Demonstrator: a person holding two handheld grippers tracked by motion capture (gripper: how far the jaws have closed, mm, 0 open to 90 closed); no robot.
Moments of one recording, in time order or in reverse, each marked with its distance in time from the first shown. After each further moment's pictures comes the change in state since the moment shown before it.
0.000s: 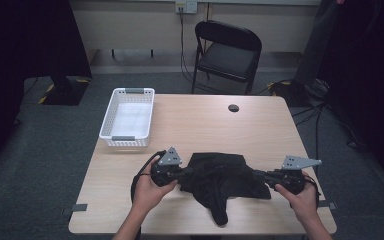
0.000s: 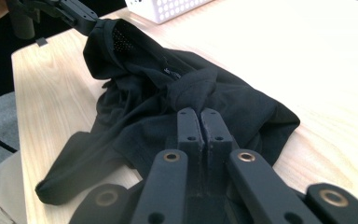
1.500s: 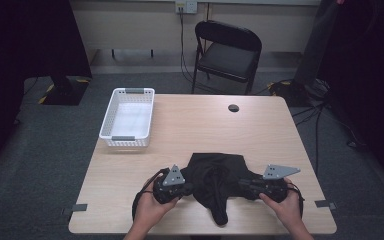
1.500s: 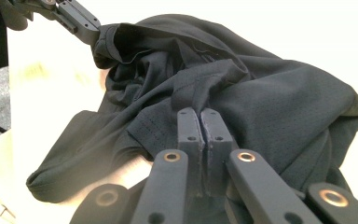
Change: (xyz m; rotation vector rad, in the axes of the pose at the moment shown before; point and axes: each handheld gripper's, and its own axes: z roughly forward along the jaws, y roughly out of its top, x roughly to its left) left arm -0.027 -0.039 0.015 0.045 0.020 0.052; right arm 0.024 -0.017 0.038 0.065 0.018 -0.060
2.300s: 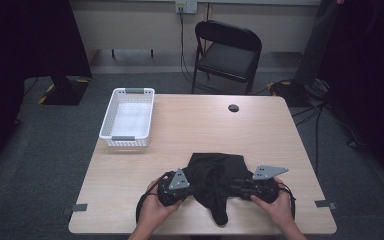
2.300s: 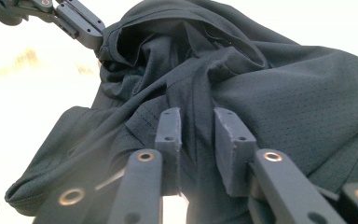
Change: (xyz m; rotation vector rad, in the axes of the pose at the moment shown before) left arm -0.004 -0.006 0.017 0.038 0.012 0.042; right arm 0.006 0.000 0.023 0.063 -0.003 -0.002
